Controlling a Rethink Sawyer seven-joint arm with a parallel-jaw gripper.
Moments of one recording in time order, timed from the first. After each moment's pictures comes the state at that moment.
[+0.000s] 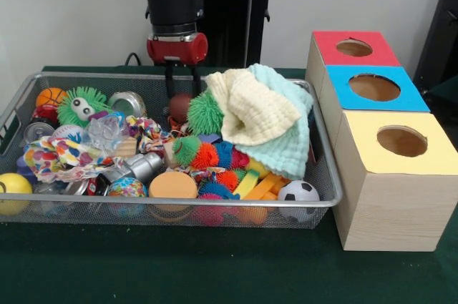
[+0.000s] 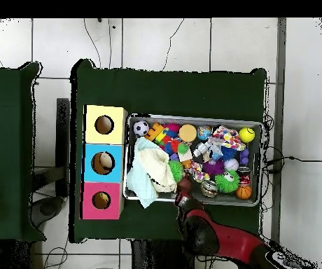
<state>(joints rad) -0.76 -0.50 0.14 2.15 -0.44 -0.28 2.02</state>
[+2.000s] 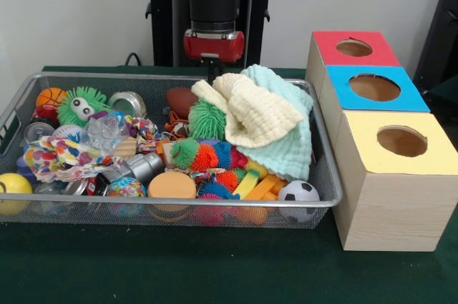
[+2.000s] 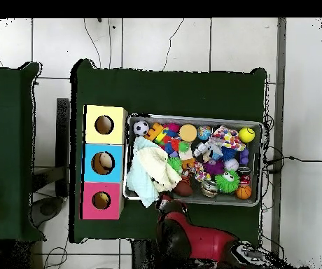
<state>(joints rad) -0.49 -0.52 0.01 2.19 -0.35 -0.36 2.02</state>
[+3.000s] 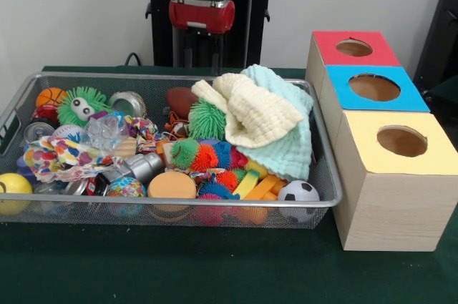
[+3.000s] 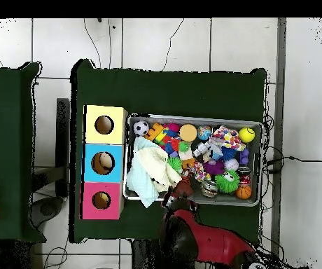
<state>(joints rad) -0.48 -0.74 0.02 2.21 -0.33 -0.19 2.02</state>
